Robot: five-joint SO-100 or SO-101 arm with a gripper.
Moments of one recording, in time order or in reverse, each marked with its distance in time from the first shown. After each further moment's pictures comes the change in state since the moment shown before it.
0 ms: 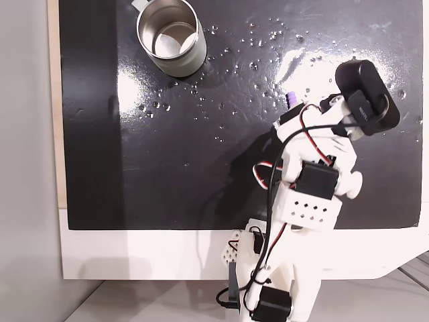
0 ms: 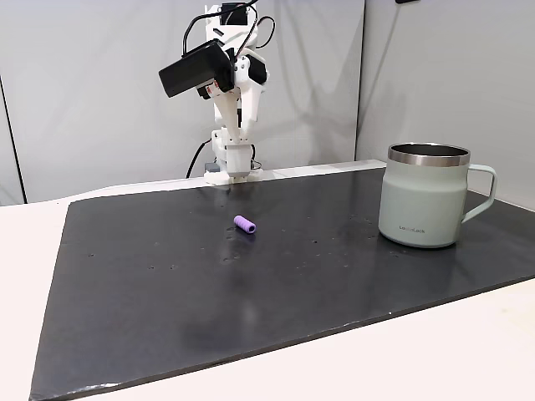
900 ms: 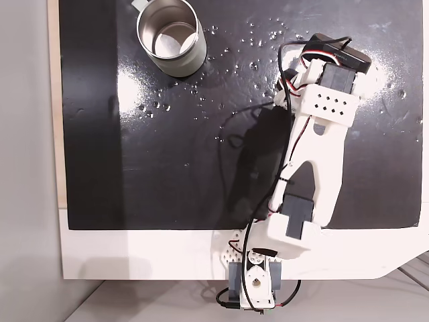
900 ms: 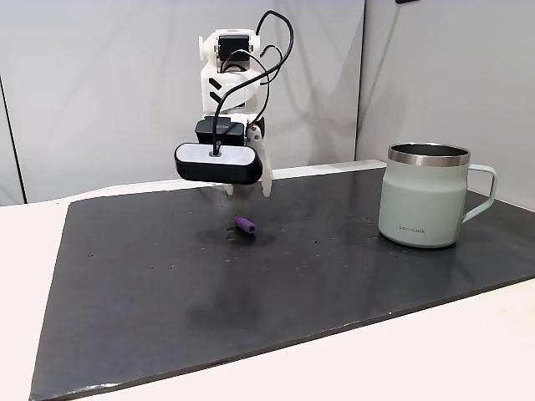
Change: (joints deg) arm 1.7 -49.8 -41.4 25.2 -26.8
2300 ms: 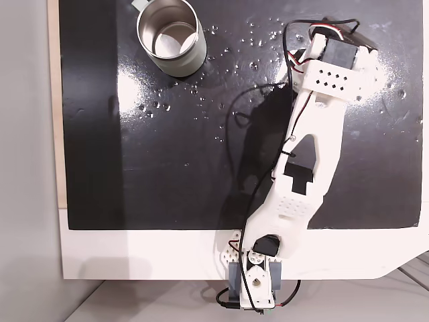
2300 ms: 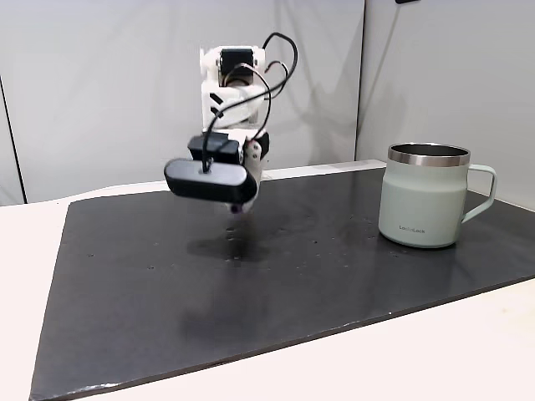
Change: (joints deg) arm -1.1 -15.4 -26.1 6.2 8.2
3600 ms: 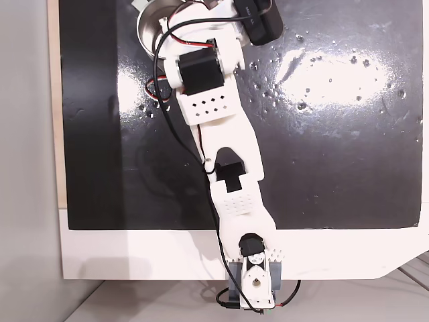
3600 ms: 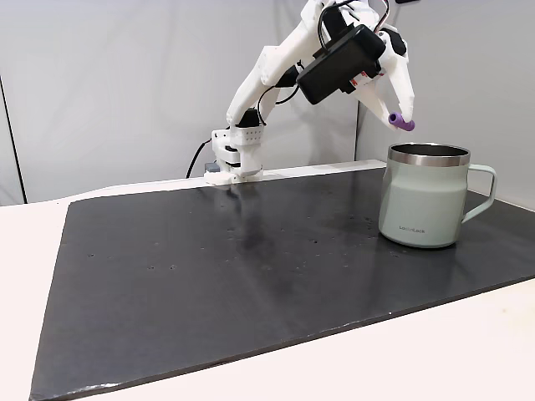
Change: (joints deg) arm -30.6 -3.3 -33.1 -9.7 58.4
